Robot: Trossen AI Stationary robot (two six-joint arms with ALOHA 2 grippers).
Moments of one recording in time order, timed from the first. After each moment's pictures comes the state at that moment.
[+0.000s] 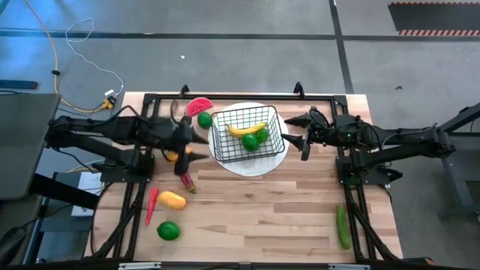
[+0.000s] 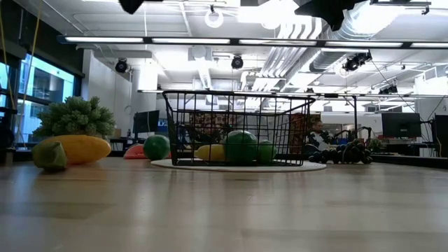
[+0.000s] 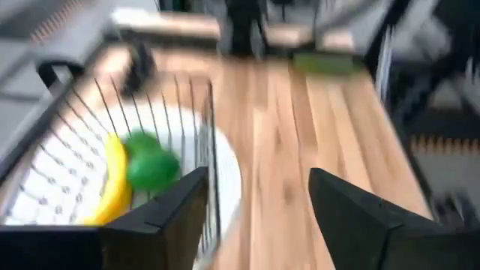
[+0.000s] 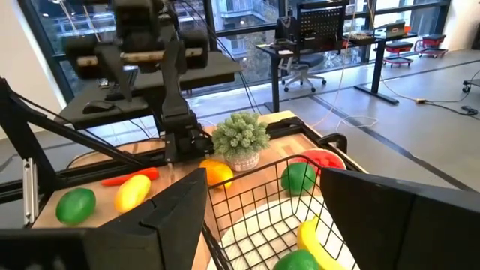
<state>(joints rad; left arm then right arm) 0.03 1.00 1.05 -0.60 -0.08 -0.13 -0.03 0.82 0.72 0.00 0.22 0.12</state>
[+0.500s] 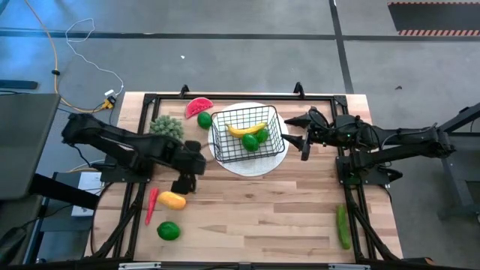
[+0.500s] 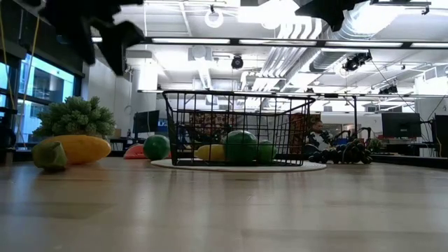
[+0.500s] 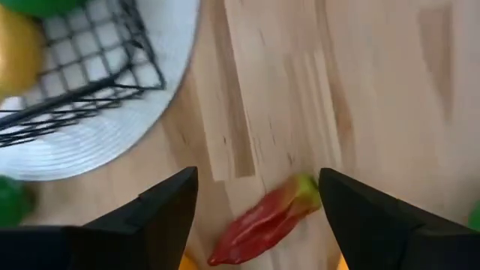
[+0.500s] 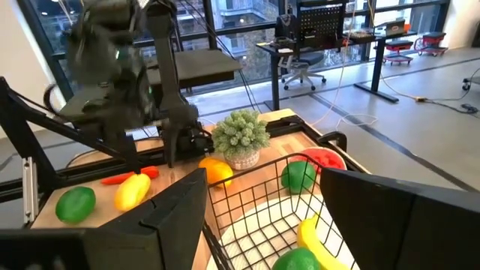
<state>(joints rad) -0.12 1.32 1.06 -1.00 -0.09 0.00 -0.03 0.83 0.72 0.00 0.22 0.13</state>
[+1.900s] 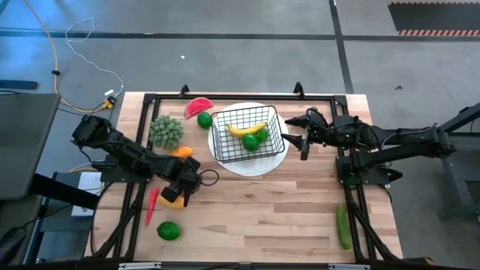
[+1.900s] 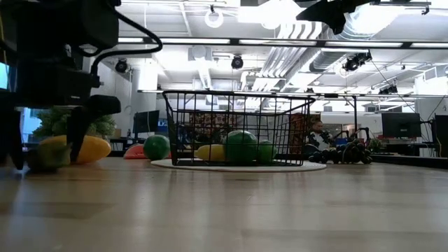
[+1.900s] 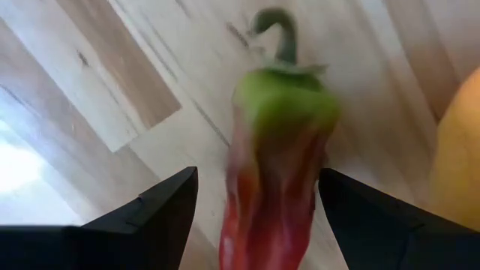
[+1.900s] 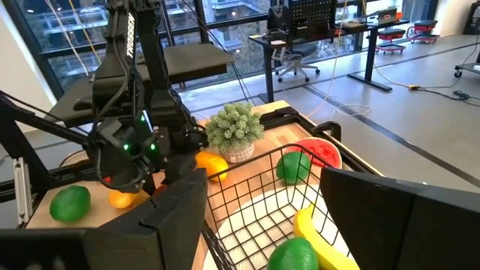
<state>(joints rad) -0.20 1.46 0.68 -0.73 -0.09 0.27 -0.03 0.83 0.72 -0.03 0.24 0.16</state>
